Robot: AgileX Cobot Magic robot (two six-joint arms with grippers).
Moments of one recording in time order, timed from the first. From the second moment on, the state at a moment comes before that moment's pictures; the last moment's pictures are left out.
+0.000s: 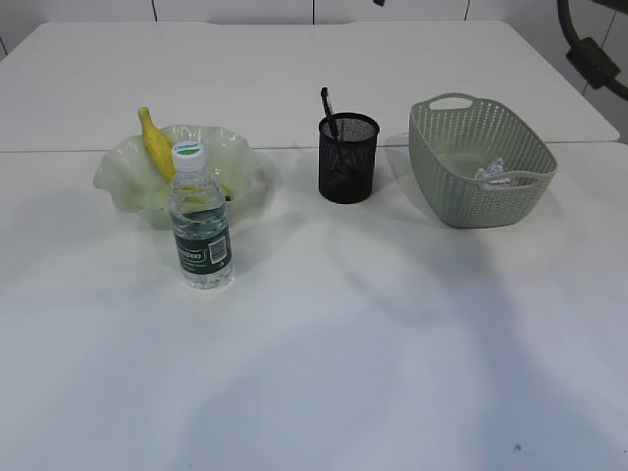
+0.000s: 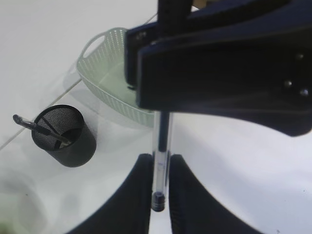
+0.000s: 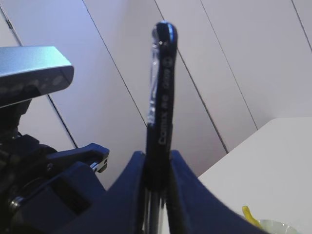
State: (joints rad) left arm -0.73 1.93 -2.17 -0.11 1.01 0.08; right arm 0.03 1.66 -1.22 -1.05 -1.03 1.37
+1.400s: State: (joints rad) left arm -0.73 1.93 -2.17 -0.12 1.01 0.08; right arm 0.03 1.66 -1.22 -1.05 -1.04 1.37
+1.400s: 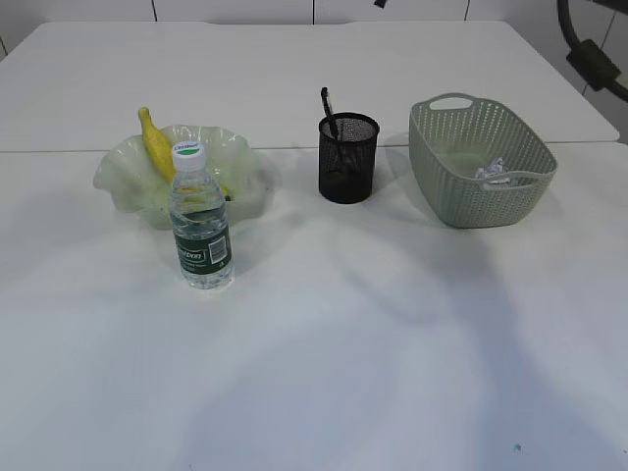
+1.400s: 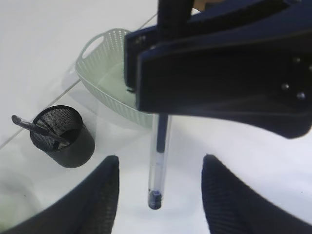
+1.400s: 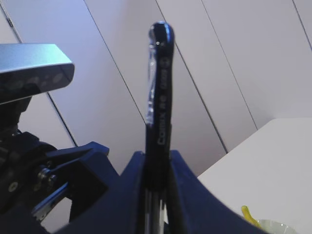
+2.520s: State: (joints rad) left arm -0.73 1.89 -2.17 0.05 0.99 0.08; right arm 0.03 1.66 -1.22 -1.18 -0.83 1.12
